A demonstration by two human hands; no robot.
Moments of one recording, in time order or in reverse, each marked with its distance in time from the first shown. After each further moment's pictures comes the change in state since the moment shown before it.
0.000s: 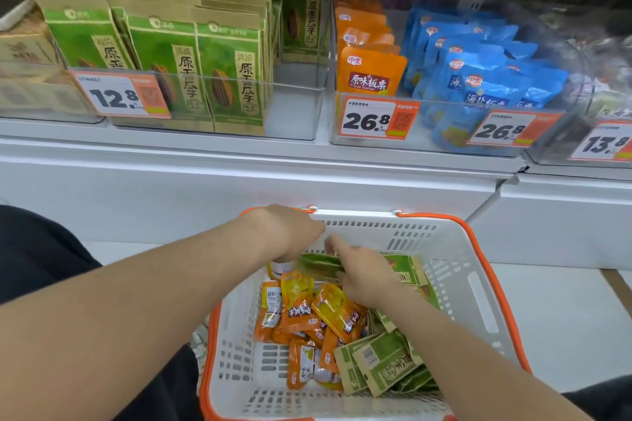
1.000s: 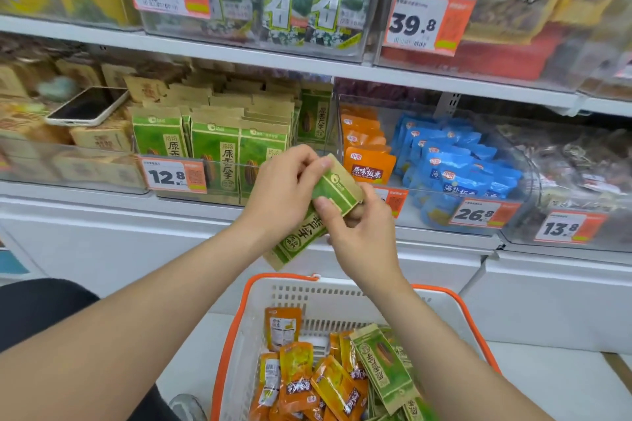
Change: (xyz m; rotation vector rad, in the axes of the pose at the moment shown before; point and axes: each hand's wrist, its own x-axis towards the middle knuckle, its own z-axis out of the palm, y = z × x) left_hand -0.089 -0.040 -0.099 -1.020 1.333 -0.115; right_hand -0.017 -0.111 -0.187 1.026 0.871 -0.175
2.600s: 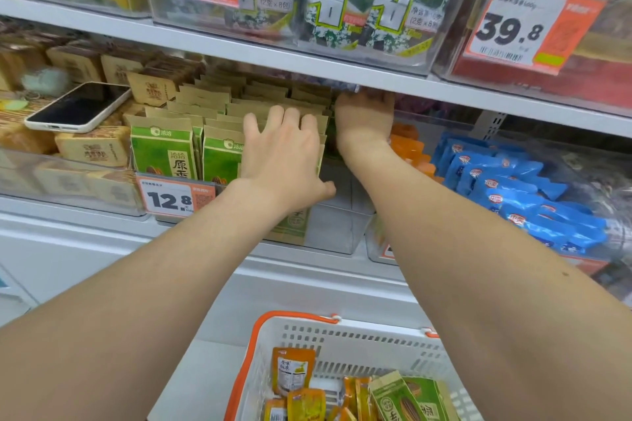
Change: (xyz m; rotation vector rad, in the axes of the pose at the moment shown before) left_hand 0.096 -0.051 -0.025 1.018 -0.034 0.053; right_hand 0.236 -0.023 0.090 -1.544 -0.149 -0.106
